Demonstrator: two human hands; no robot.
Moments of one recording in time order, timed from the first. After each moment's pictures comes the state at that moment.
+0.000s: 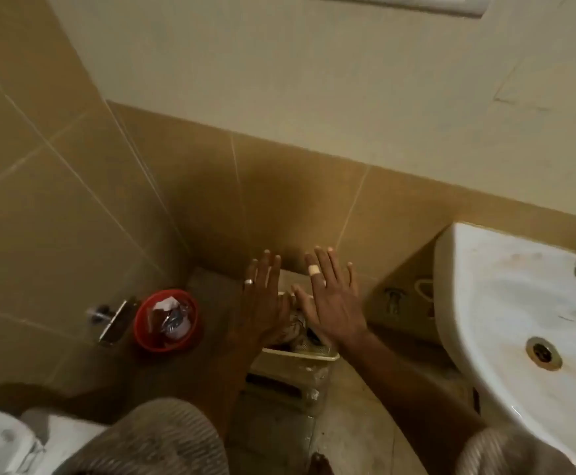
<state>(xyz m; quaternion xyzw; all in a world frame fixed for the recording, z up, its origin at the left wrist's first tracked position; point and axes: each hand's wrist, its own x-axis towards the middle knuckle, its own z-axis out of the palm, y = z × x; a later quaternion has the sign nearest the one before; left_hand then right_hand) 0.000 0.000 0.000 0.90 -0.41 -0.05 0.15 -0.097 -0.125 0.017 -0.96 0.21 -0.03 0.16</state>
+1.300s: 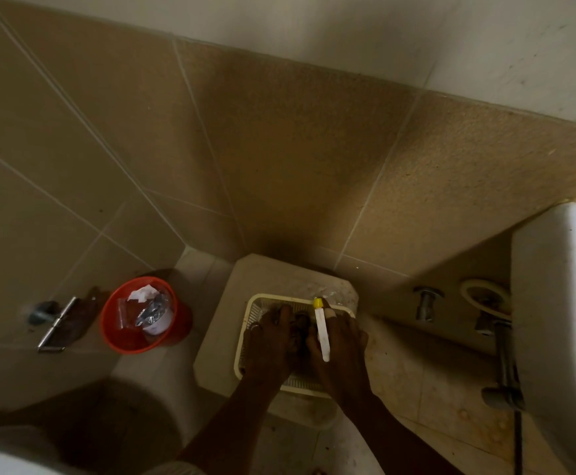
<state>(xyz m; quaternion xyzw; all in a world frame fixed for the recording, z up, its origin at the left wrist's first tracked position) 0.003 -0.061 -0.257 0.91 -0.31 -0.26 0.02 -0.104 -0.162 -0.223 -0.90 0.32 -0.10 0.29</state>
